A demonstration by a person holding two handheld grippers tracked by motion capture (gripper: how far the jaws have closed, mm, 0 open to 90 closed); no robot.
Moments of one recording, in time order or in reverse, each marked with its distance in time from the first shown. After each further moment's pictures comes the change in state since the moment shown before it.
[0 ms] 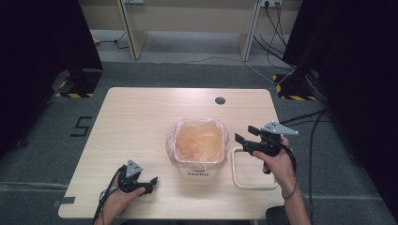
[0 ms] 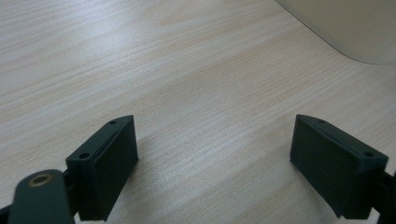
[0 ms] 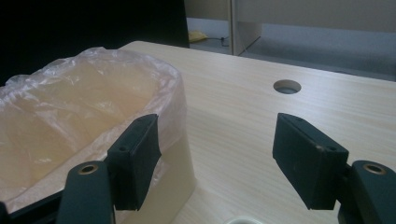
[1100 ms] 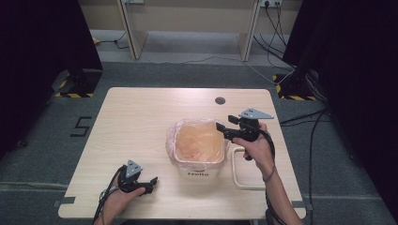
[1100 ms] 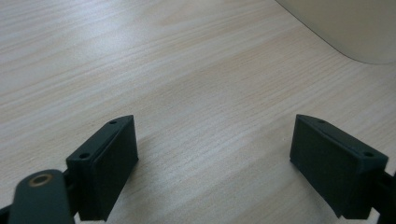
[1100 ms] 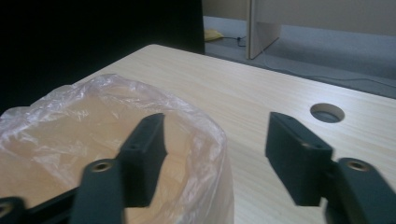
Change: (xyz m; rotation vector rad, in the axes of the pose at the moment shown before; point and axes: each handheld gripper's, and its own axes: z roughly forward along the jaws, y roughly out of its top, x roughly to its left) left arm 0.000 0.000 0.000 -0.002 0.000 0.000; right arm 0.021 0.031 0.060 0.020 0.061 -0.031
